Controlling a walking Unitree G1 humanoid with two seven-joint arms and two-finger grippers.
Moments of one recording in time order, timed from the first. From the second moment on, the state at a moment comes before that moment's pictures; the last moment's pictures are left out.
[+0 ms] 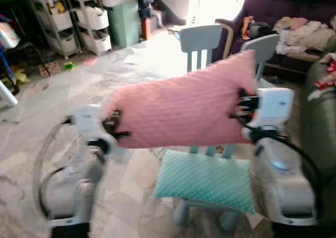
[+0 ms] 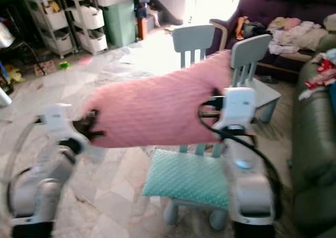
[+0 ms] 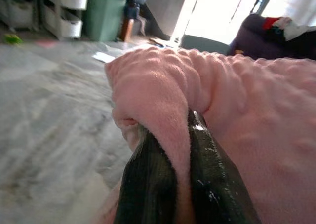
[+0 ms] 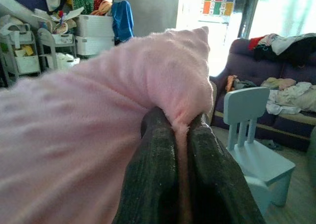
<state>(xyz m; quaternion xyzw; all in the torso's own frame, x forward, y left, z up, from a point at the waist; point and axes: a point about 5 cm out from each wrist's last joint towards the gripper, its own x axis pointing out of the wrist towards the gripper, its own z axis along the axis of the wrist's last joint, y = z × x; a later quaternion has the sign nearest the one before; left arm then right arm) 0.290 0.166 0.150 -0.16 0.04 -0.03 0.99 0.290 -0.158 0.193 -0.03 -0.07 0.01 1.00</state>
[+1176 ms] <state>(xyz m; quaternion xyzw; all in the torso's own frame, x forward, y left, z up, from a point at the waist) 0.308 0.175 0.158 -0.14 0.00 -0.03 0.99 0.290 -0.167 0.198 -0.04 -0.08 0.00 1.00</state>
